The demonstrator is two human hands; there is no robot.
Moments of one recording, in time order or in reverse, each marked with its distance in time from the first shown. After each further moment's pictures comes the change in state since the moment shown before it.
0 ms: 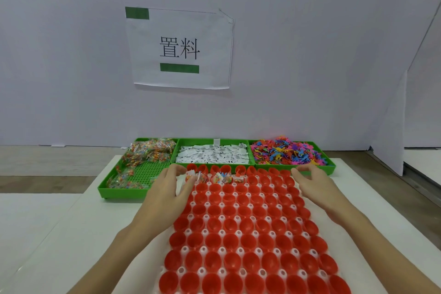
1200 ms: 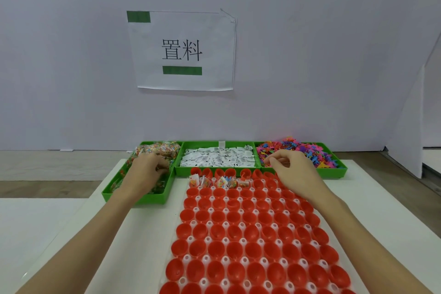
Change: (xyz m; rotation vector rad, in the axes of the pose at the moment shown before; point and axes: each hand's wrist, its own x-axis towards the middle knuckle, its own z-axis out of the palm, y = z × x) left_hand 0.089 -0.064 -0.031 0.392 0.020 0.093; right_hand 0.022 -0.043 0.029 -0.049 0.000 -0.336
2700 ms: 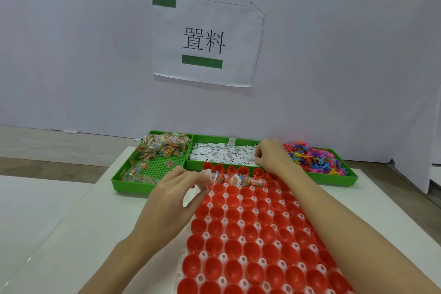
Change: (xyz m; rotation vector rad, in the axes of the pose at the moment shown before) left_hand -0.101 0.059 -0.011 -0.316 0.280 0.393; right_hand 0.083 -0.022 0.070 -0.568 -0.205 -0.114
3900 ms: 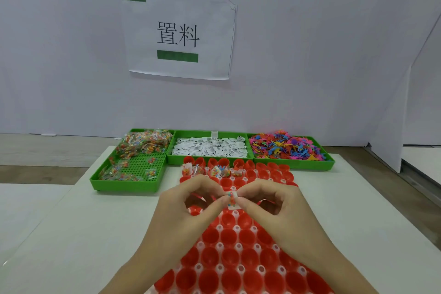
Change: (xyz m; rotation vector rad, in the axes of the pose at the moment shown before) left_hand 0.005 0.093 0.006 -0.608 -0.070 -0.386; right_hand -0.209 -0.025 -0.039 0.945 0.128 -0.222
